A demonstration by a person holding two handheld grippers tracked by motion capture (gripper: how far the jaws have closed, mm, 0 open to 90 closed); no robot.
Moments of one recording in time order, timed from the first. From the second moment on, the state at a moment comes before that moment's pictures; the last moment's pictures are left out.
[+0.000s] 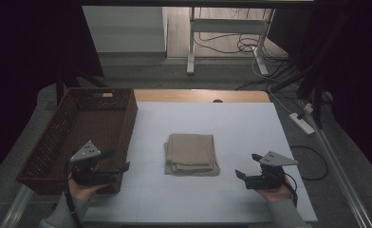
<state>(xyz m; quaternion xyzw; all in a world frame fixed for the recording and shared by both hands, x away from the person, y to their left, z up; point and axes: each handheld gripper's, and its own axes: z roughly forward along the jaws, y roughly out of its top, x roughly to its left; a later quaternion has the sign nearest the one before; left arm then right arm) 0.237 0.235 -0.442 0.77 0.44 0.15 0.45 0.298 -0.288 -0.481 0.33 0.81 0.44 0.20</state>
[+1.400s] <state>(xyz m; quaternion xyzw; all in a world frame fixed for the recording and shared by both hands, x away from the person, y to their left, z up) 0.248 0.195 -0.425 0.77 0.40 0.14 0.47 0.294 -0.282 -0.488 0.32 0.82 0.42 0.20</state>
